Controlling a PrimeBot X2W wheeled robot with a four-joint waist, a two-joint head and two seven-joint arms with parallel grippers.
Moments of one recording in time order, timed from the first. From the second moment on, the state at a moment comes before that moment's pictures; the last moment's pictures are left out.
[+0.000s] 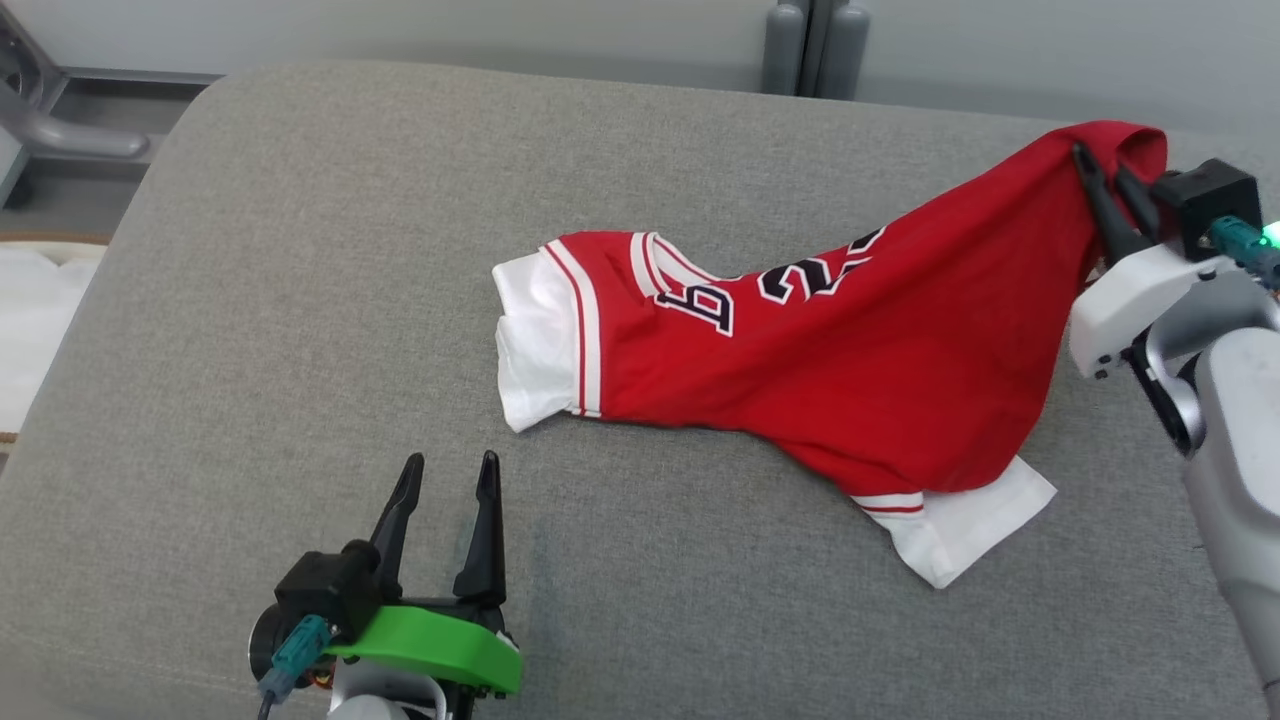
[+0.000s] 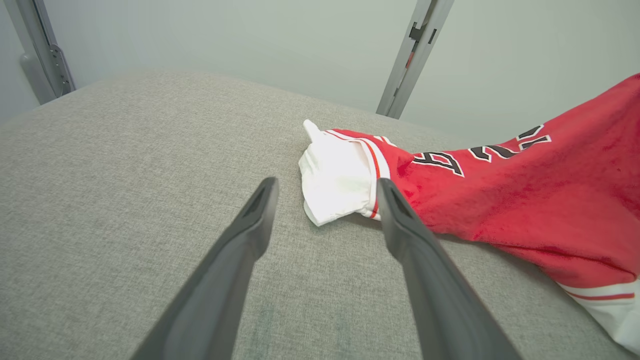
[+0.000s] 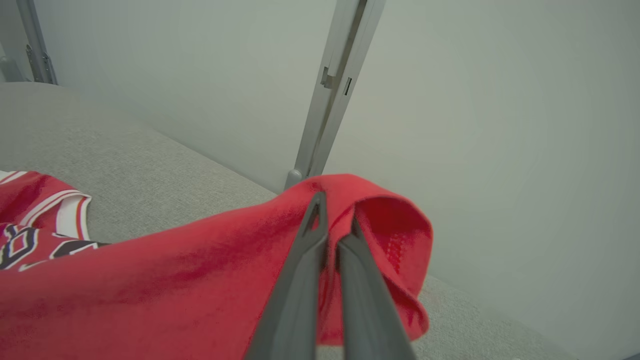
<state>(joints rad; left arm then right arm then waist) -0.07 0.05 -0.26 0.22 -0.39 -0.06 -0.26 -0.63 -0.29 0.08 0.44 0.03 0.13 -0.06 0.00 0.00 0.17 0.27</state>
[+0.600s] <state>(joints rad) -0.13 0.05 -0.32 0.22 -0.42 -0.04 -0.26 -0.91 -0.30 -0.02 0.91 -0.09 0.13 -0.24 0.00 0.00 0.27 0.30</state>
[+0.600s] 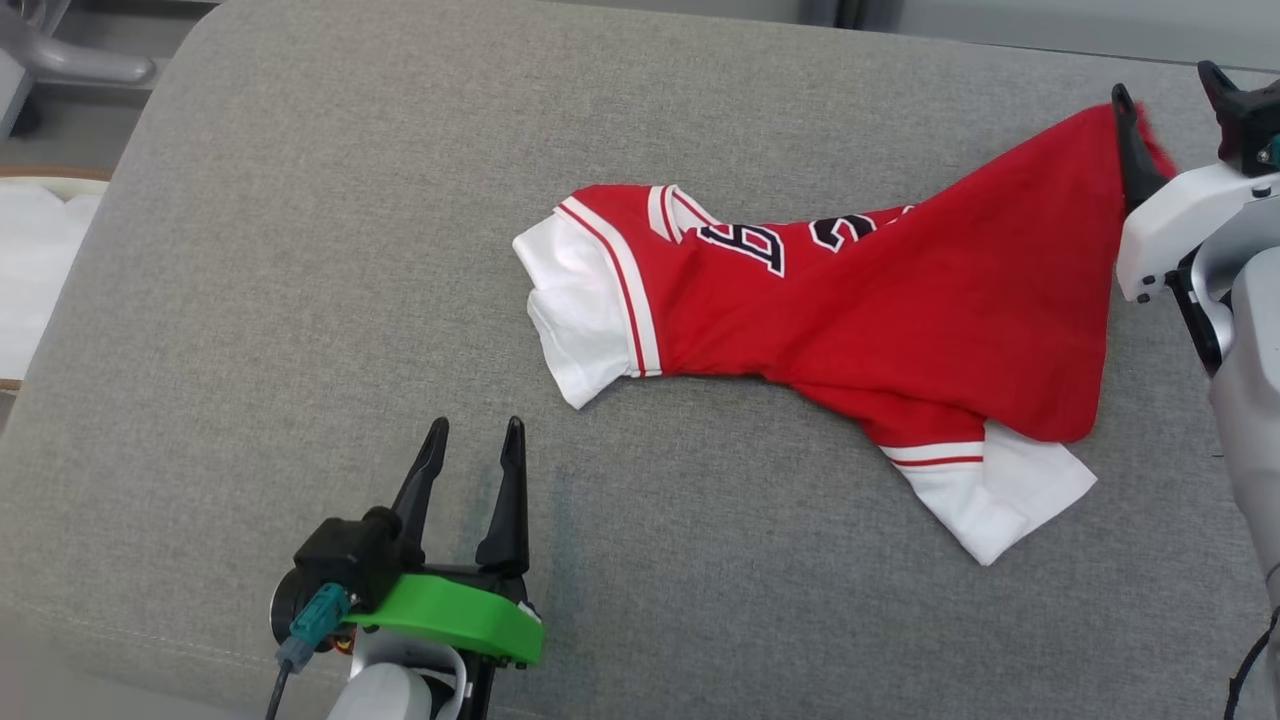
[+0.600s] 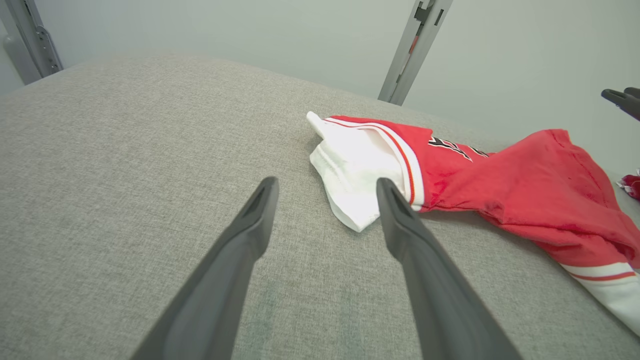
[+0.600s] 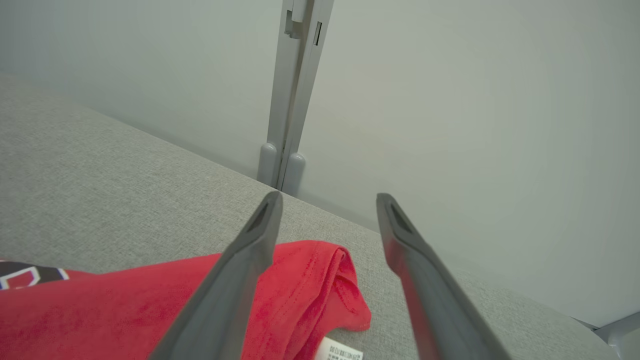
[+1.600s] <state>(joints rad) 0.00 0.05 -0.23 0.26 -0.39 -0.06 -0.26 -0.18 -0.05 -0.08 0.36 0.05 0.13 -0.26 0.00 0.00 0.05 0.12</state>
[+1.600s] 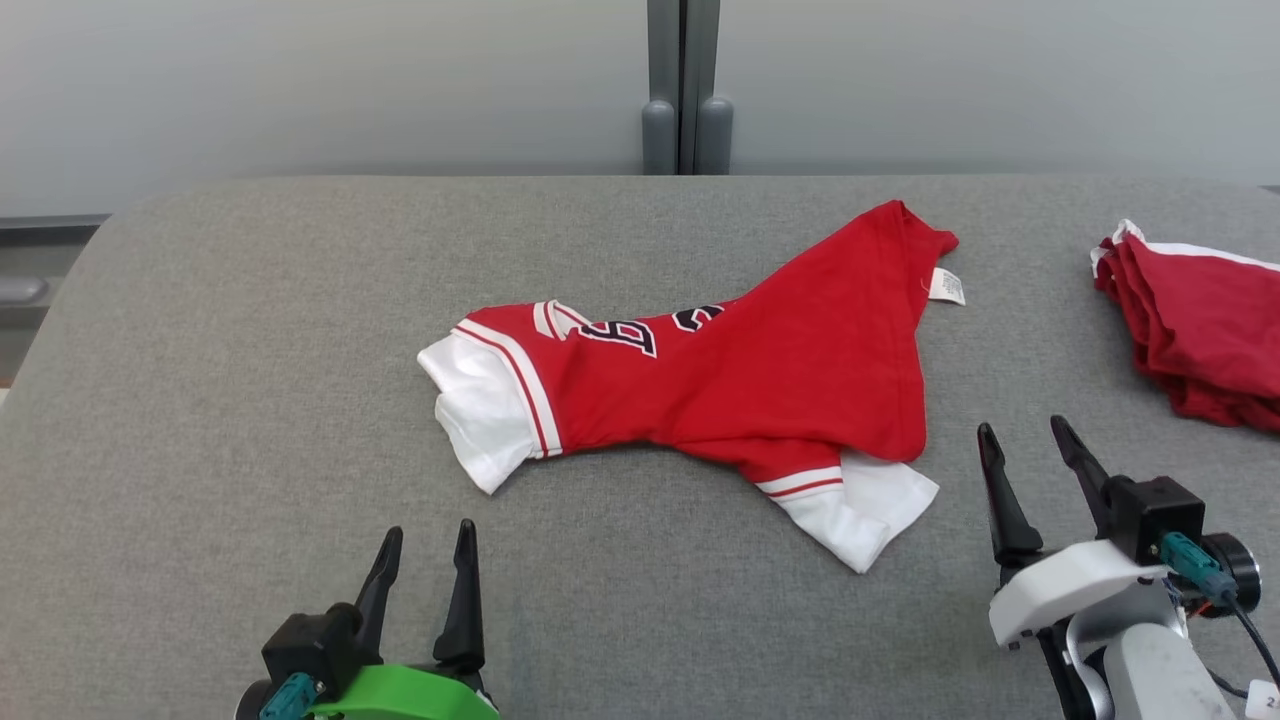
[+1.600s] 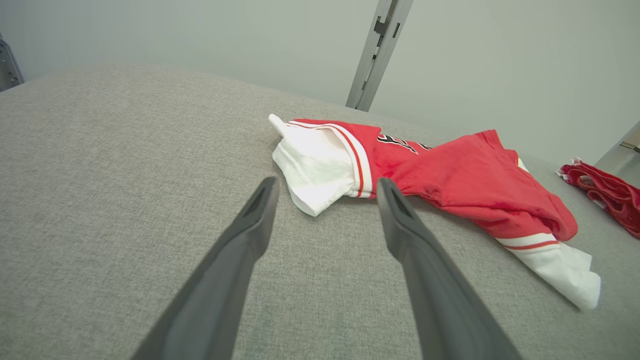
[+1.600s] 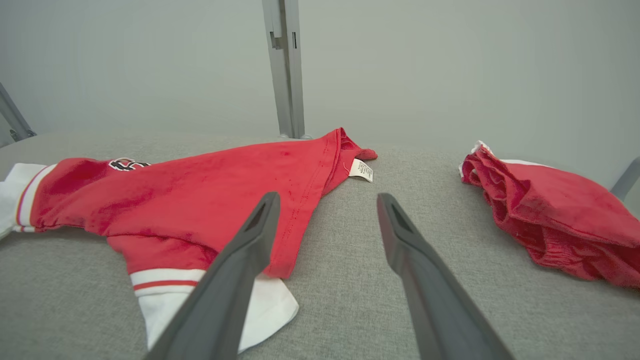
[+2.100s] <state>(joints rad) 0.02 0.05 -0.20 0.26 -0.36 -0.08 -0.26 -0.09 -0.05 -0.03 0.32 0.16 0.13 -0.26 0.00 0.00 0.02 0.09</state>
